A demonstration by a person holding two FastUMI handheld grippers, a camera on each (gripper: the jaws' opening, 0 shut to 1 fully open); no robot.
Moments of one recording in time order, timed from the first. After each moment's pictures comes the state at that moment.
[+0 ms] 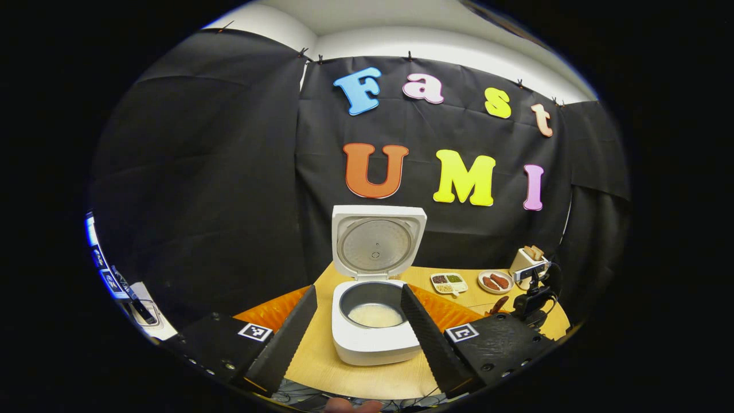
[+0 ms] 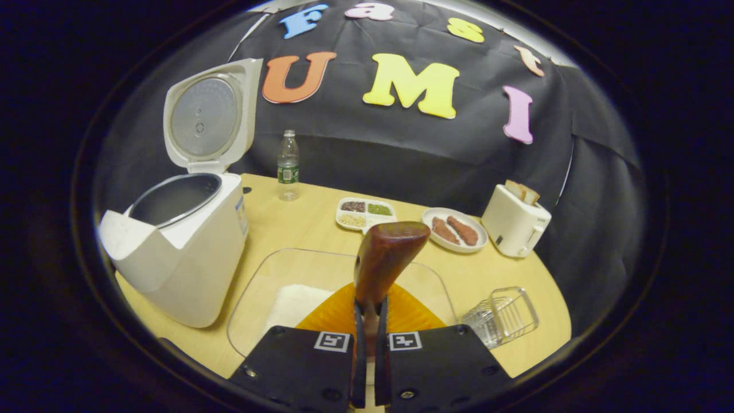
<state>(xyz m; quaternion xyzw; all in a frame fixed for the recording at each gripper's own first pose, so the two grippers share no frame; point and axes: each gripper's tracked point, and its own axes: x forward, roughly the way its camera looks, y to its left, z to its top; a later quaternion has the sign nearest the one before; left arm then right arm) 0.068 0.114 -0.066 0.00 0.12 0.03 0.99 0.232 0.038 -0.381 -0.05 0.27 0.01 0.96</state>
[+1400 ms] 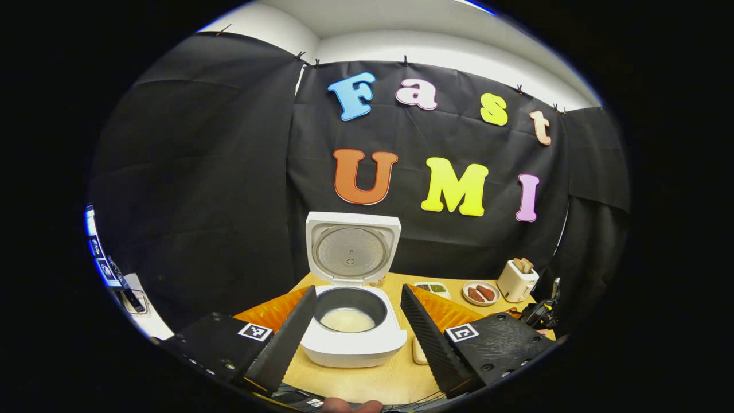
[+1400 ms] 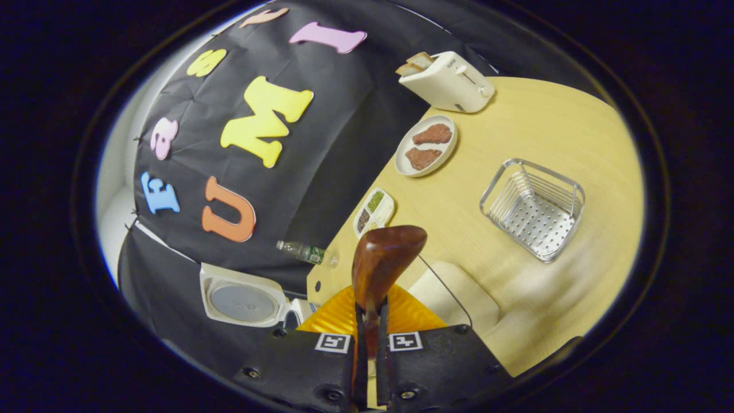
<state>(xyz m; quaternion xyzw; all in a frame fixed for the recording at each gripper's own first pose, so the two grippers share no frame) 0.072 0.042 -0.051 -0.01 0.11 0.03 0.99 0.230 -0.037 -0.320 0.49 0.28 0.00 0.82</state>
